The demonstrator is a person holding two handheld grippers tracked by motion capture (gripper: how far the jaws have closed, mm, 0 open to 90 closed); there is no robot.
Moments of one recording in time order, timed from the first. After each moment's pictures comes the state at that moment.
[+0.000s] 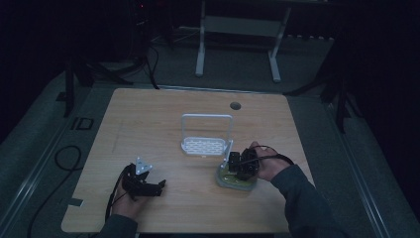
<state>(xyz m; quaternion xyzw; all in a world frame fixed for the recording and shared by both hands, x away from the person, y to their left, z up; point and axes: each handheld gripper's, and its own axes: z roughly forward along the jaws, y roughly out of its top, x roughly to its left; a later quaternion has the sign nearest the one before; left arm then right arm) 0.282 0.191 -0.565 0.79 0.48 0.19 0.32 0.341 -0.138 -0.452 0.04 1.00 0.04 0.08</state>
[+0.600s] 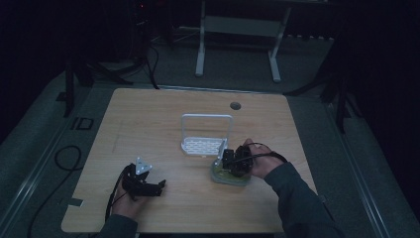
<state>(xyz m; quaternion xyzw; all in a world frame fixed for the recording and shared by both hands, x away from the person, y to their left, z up) 0.282 0.191 -0.565 0.79 0.48 0.19 0.32 0.346 -0.122 -0.452 0.03 0.99 0.05 0.10</state>
